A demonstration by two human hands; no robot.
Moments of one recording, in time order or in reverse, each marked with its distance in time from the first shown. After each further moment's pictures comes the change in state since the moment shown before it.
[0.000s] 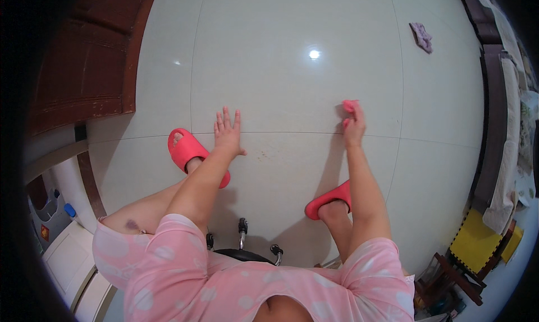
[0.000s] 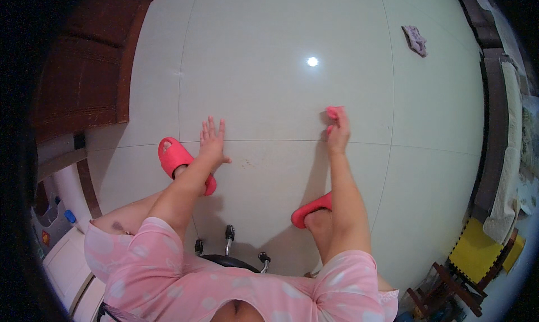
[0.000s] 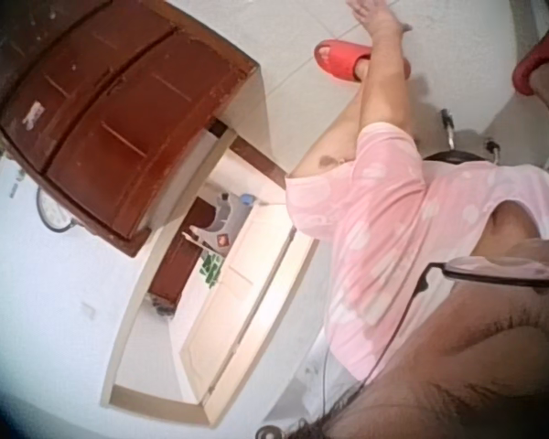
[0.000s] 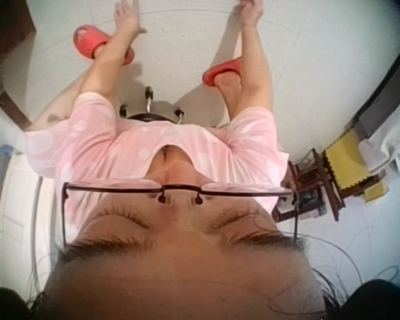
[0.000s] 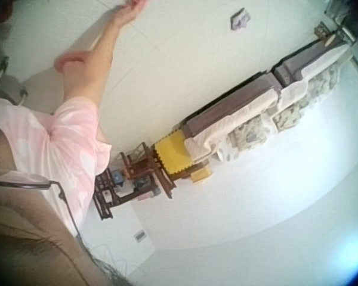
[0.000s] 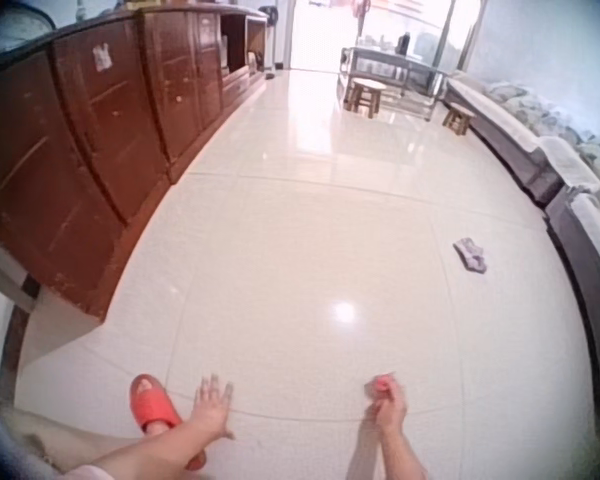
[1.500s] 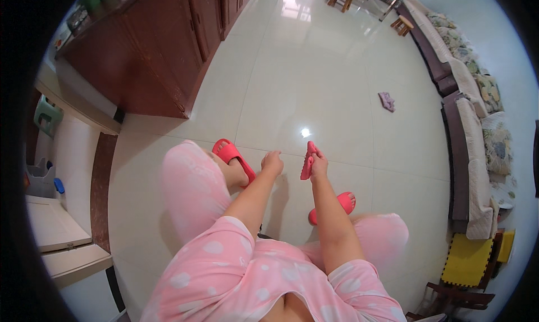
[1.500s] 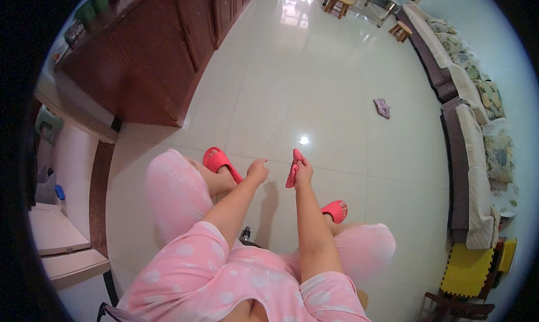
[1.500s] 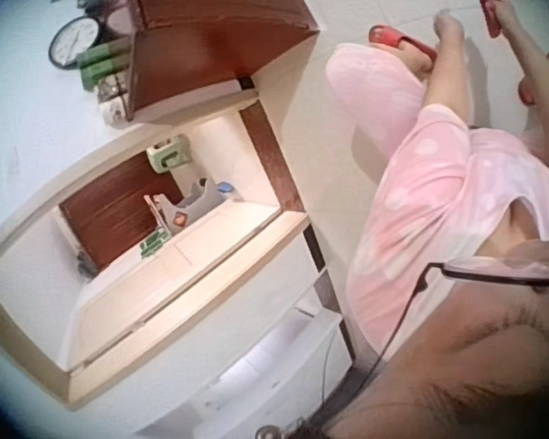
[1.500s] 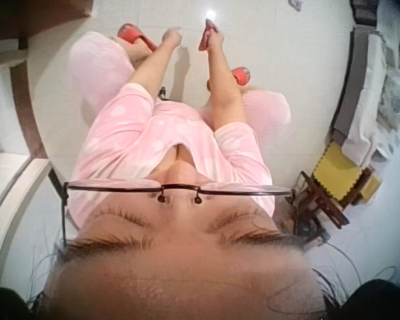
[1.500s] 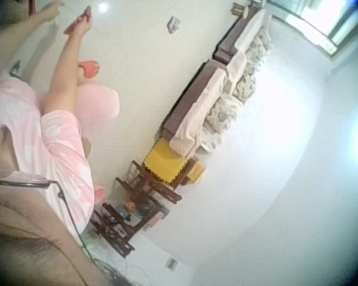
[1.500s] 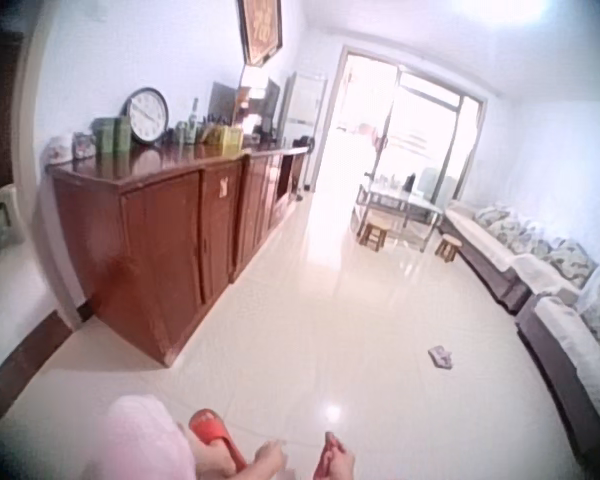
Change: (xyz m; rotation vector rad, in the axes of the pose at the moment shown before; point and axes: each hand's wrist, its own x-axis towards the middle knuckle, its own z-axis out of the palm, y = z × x) left_hand -0.102 0.029 0.011 -0.768 0.413 0.121; right_hand -0.189 -0.128 0.097 0.362 -0.095 0.220
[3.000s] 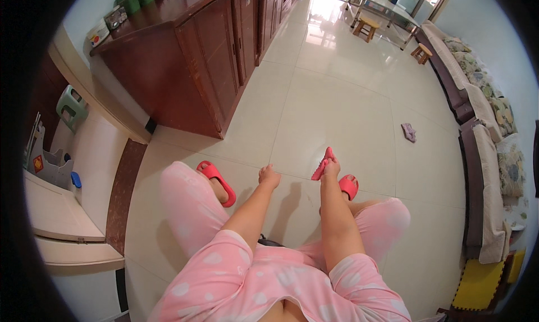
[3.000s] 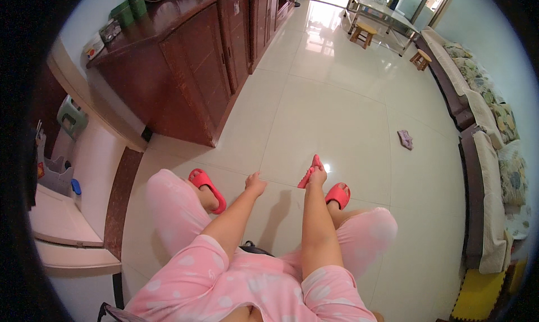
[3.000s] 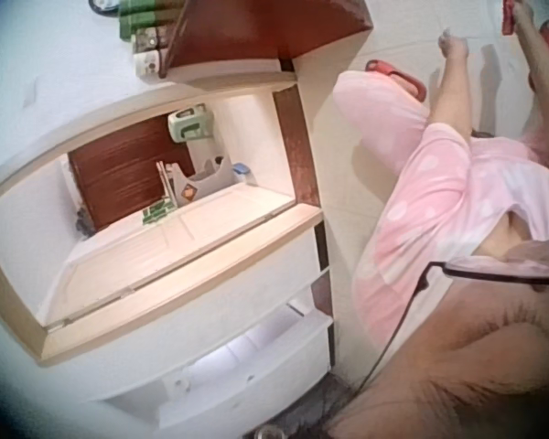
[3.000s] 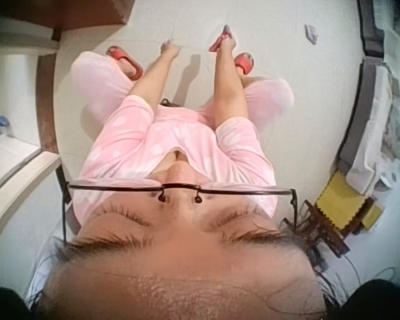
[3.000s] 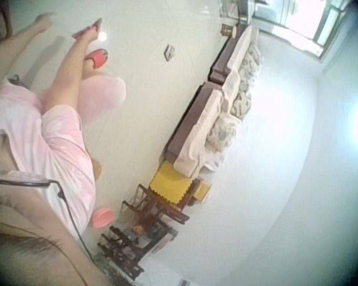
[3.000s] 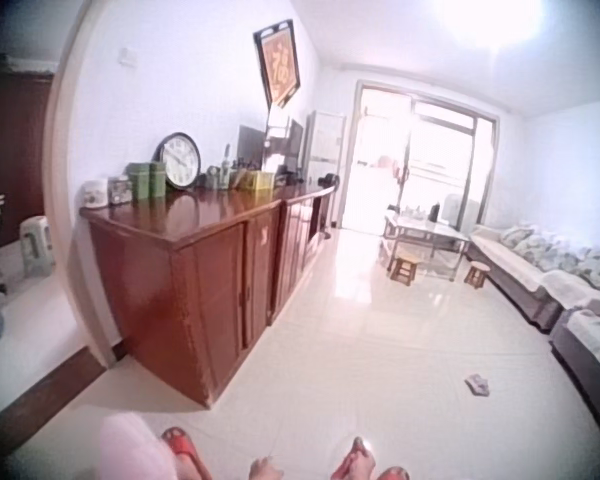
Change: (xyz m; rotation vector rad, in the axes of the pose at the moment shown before) left_hand 0.014 -0.082 -0.093 -0.057 0.150 -0.267; right_hand 0.045 -0.004 0.108 0.185 0.123 -0.005
